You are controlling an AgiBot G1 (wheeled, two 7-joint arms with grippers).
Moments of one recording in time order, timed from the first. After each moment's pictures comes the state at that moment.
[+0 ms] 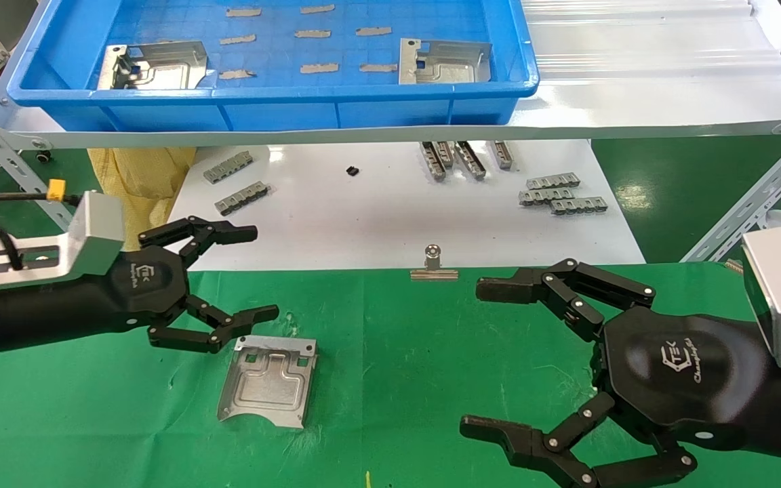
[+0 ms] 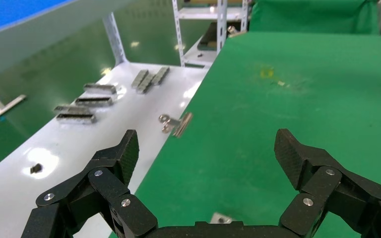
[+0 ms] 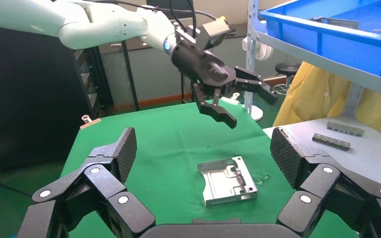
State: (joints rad) left arm -1.44 0.83 0.46 -0.55 1.03 1.55 0.23; right arm 1.09 -0.57 -0.38 1.25 -0.65 -1.45 0.13
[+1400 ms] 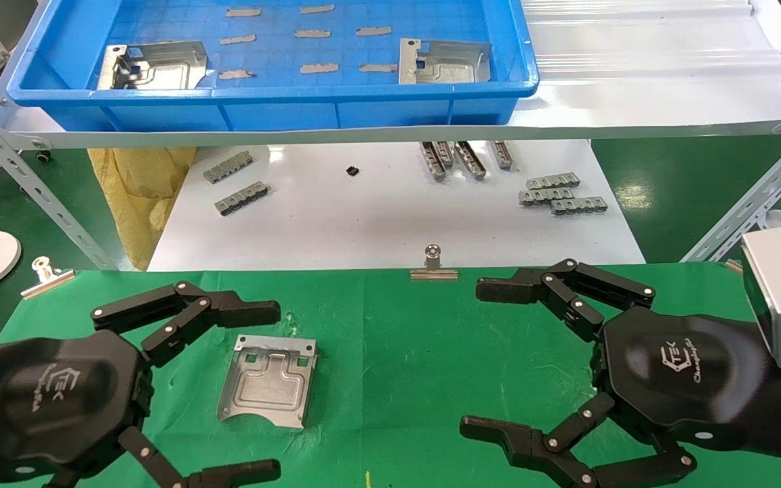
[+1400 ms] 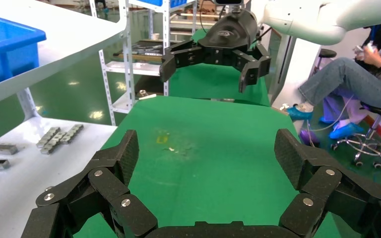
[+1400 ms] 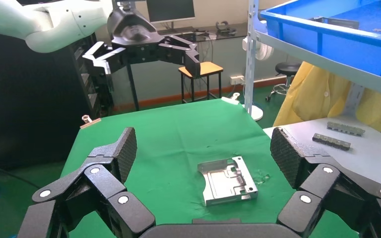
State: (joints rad) left arm -1.05 0.59 0.27 -1.33 0.71 1.49 -0.21; right arm 1.09 -0.57 -0.38 1.25 -0.65 -1.45 0.13
